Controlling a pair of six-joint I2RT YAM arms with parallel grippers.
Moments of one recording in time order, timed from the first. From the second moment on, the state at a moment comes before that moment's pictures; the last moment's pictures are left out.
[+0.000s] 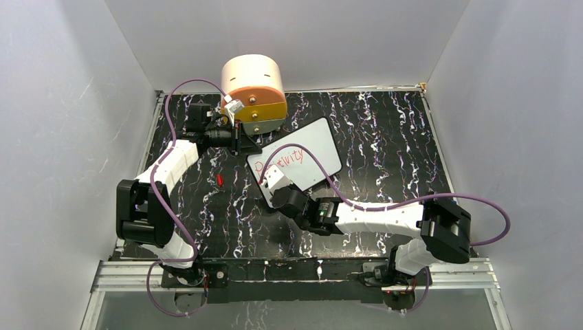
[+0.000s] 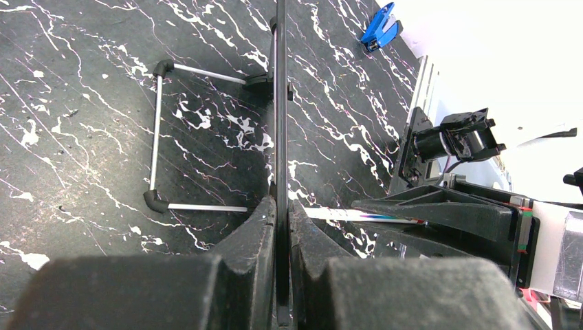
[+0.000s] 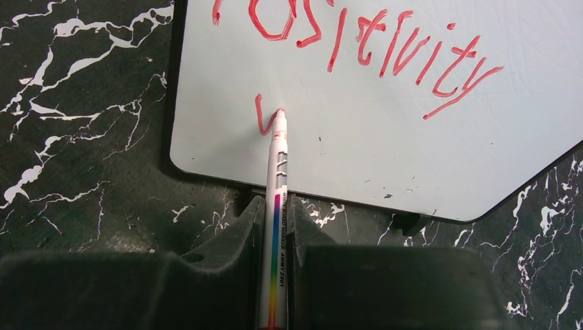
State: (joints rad) left arm -0.15 1.58 1.13 -0.30 1.05 -0.01; right arm 1.29 1.48 0.94 -0.14 0.64 0.07
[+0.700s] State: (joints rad) left arm -0.15 1.58 1.13 -0.30 1.05 -0.01; right arm 1.29 1.49 0.94 -0.20 0.63 0.07
